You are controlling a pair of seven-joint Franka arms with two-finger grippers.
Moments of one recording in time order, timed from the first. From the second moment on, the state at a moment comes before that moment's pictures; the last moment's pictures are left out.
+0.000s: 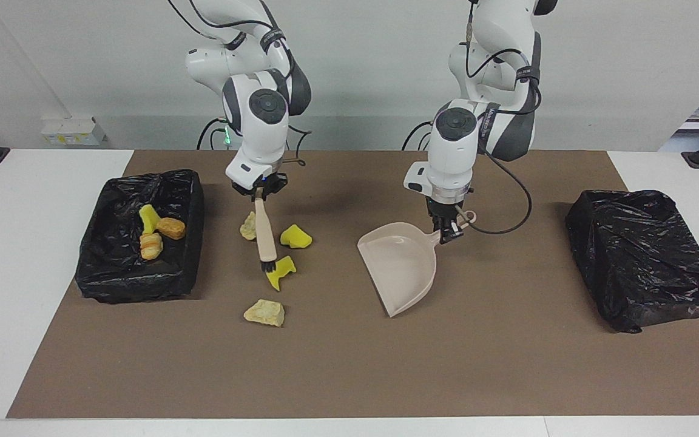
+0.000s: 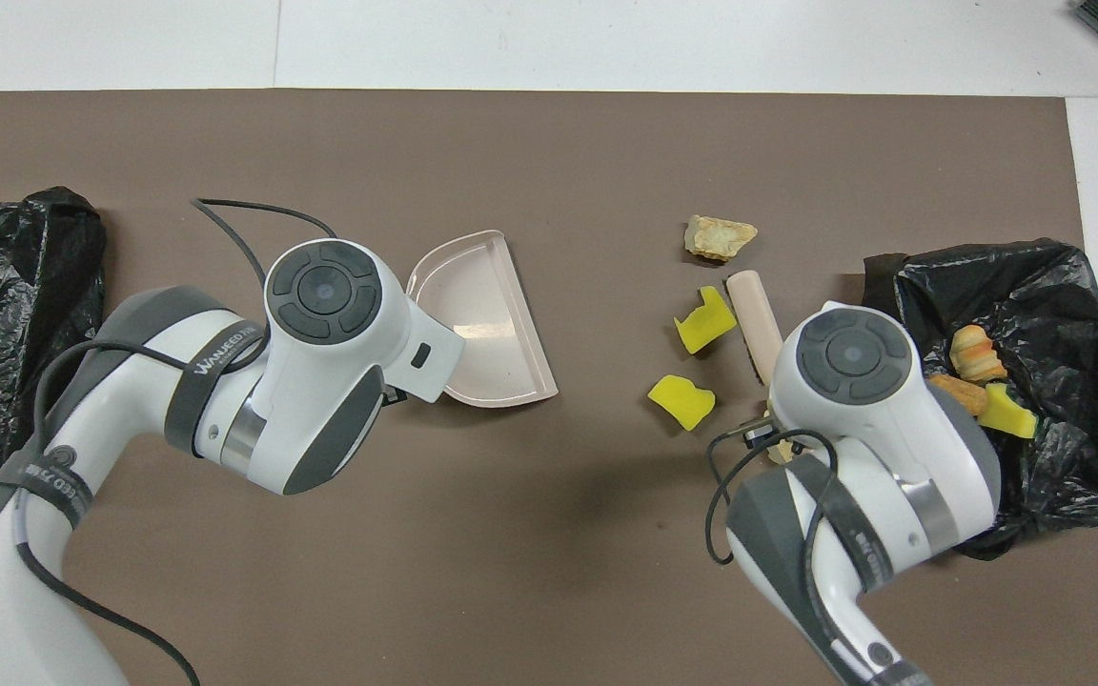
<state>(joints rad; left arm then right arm) -0.59 0.20 0.08 -1.89 0.13 2.08 0.77 0.15 0.03 0.16 -2.09 -0.26 1.93 0.13</state>
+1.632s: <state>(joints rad) -0.65 0.11 0.08 -2.02 0.13 2.08 0.77 0.32 0.37 0.19 -1.70 0.05 1.82 0.26</state>
